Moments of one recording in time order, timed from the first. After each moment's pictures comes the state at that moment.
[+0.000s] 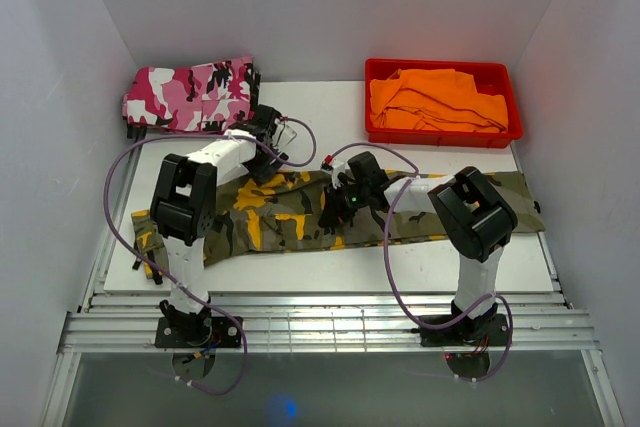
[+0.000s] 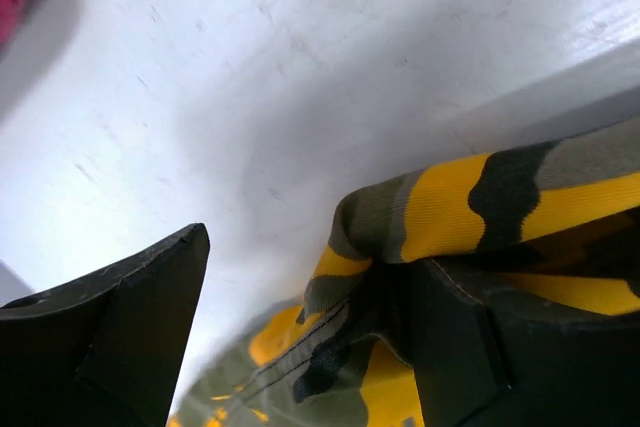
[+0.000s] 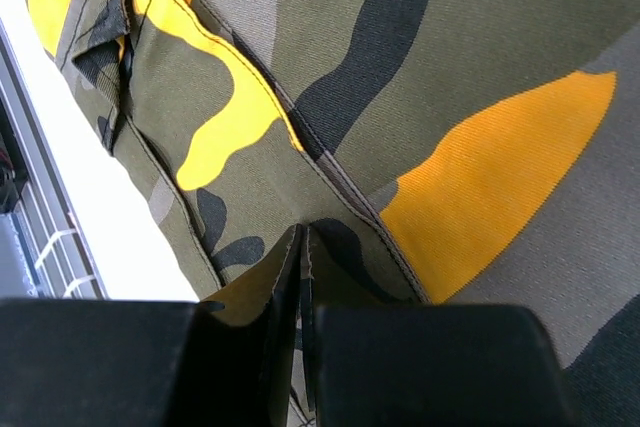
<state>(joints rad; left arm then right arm) -0.36 2.01 1.46 -0.61 -0.27 0.42 0.64 1.91 0.98 0.08 -0.65 0.16</state>
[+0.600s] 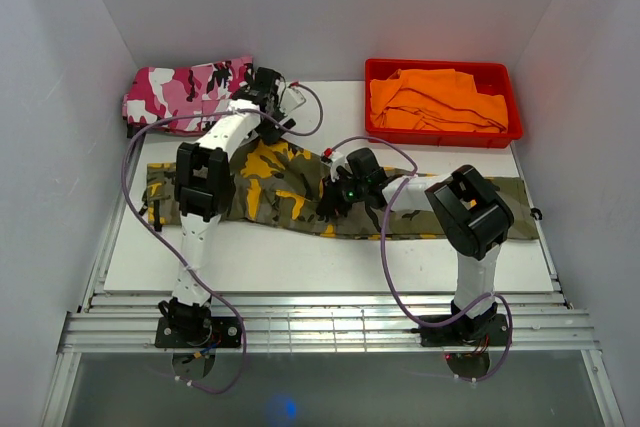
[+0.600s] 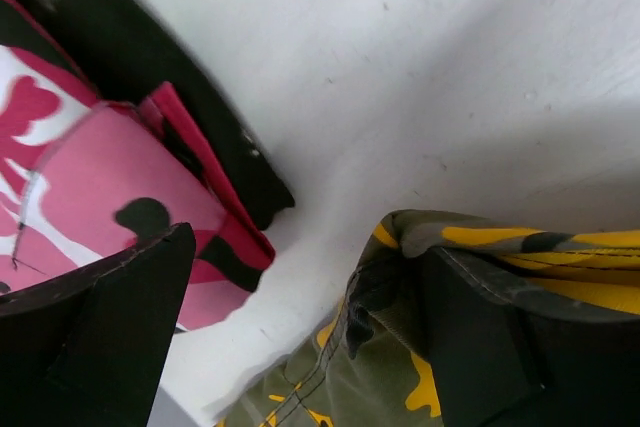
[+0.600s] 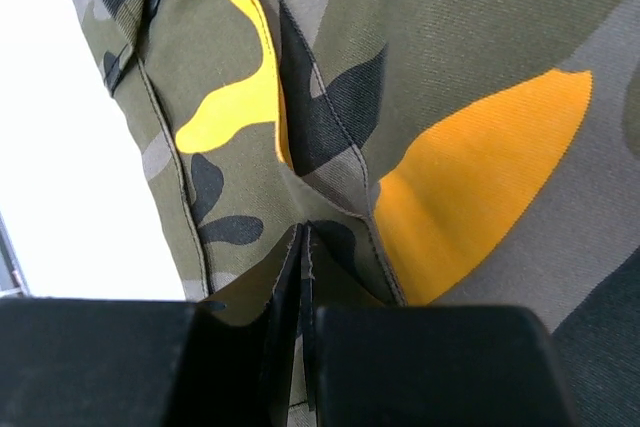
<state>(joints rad) -0.30 2.36 2.08 -0.71 -0.22 0.71 0.64 1.93 0.99 0.18 -0.56 0.15</state>
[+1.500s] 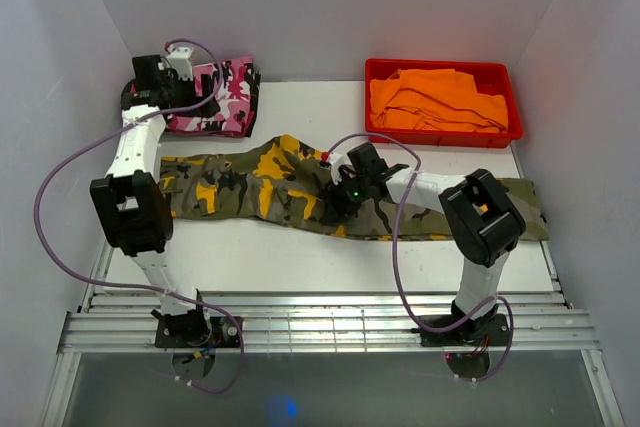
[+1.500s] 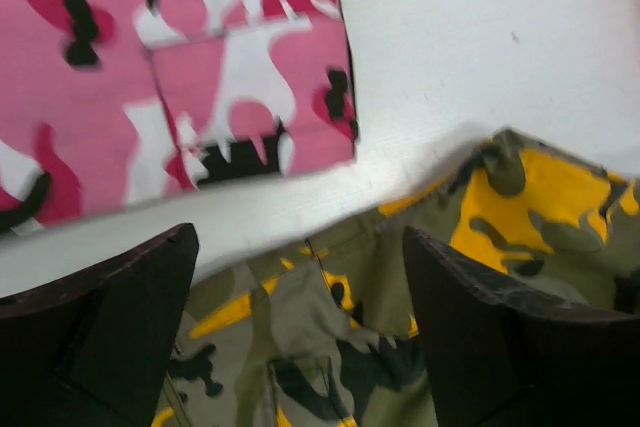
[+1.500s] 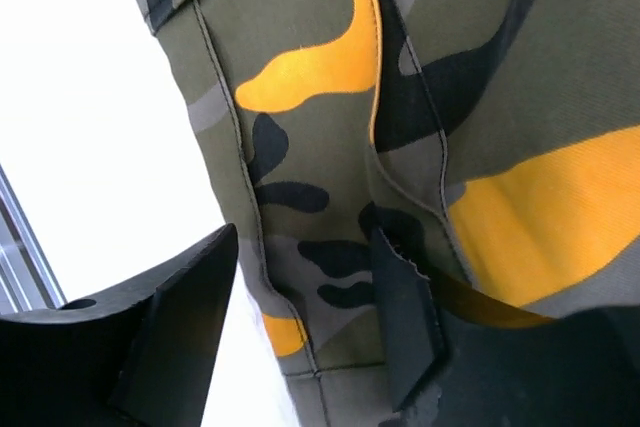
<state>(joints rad) 0.14 1.90 1.78 -0.52 0.41 0.15 0.64 1.86 1.08 -0.14 -0.57 -0.05</state>
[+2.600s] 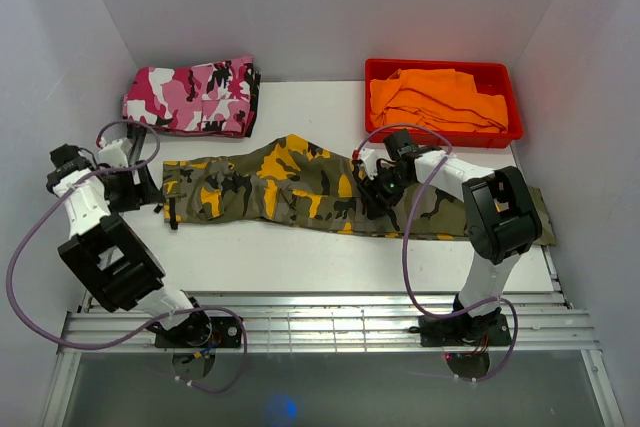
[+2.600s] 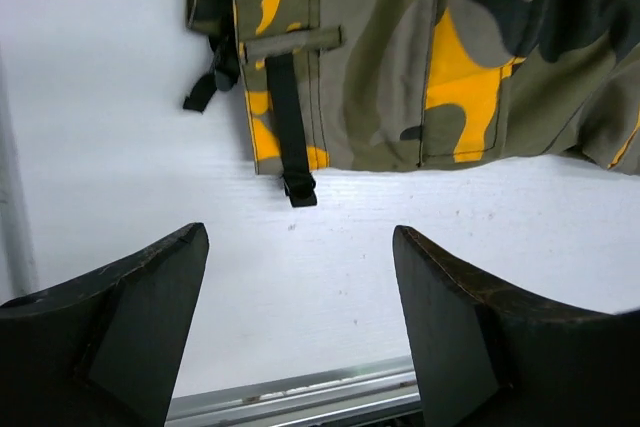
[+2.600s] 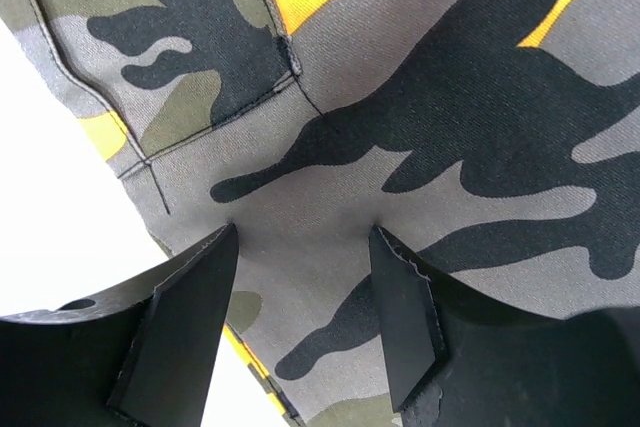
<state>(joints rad) 0.65 1.51 1.22 -0.90 0.53 0.44 0.41 1.83 1.14 -0.57 -0.45 -0.47</state>
